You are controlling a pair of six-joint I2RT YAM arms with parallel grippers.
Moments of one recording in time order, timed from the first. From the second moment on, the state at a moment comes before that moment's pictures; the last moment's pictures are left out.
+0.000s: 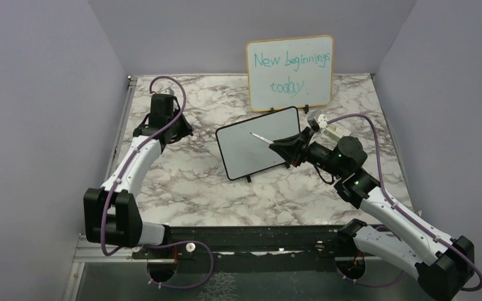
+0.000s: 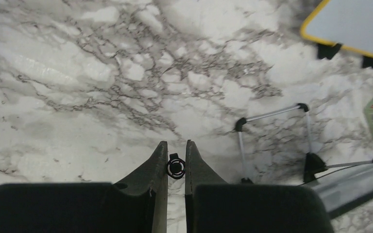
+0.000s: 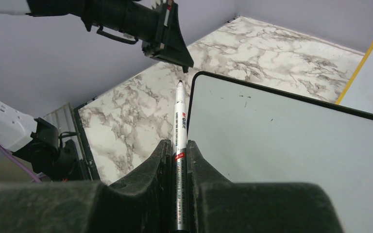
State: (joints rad) left arm -0.15 1.32 1.04 -0.38 0.07 -0.56; right arm 0.61 0.87 0.65 0.29 -0.40 0.23
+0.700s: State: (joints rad) left arm -0.12 1.80 1.24 -0.65 0.13 -0.32; right arm 0.61 0.89 0.65 0.28 -0.39 0.22
